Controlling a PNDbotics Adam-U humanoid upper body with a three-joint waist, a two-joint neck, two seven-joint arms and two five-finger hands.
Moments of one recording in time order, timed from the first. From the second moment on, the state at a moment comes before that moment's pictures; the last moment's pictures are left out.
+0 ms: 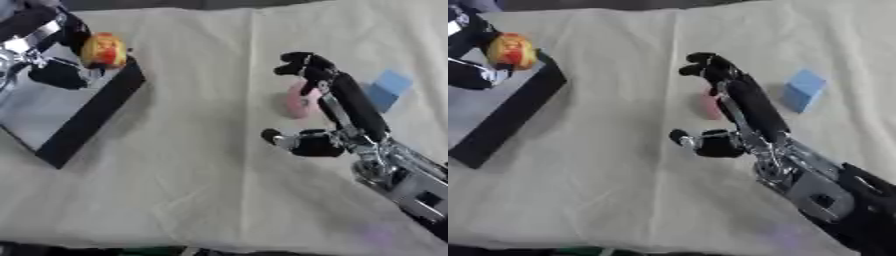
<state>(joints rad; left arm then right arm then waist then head) -0.87 0.65 -0.48 -1.52 -0.43 0.35 -0.30 -0.35 -0.75 0.57 -1.99 0.41 0.21 -0.42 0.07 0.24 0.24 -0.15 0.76</state>
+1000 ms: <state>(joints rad) -0.81 0.71 -0.41 -1.42 -0.52 0.34 -0.24 -0.33 -0.74 0.57 -1.99 0.43 0.22 -0.42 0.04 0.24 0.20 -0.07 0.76</state>
